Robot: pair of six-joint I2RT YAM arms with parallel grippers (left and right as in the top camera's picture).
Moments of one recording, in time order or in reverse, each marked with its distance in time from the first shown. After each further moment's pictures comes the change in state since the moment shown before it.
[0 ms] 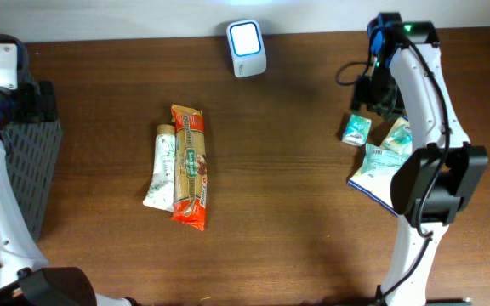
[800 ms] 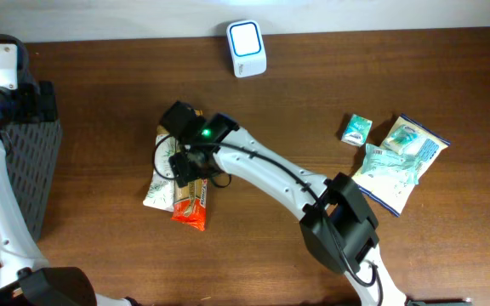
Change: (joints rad) left arm 0.000 0.000 0.000 0.000 0.000 0.000; right arm 0.829 0.002 -0.259 0.544 -0.120 0.192
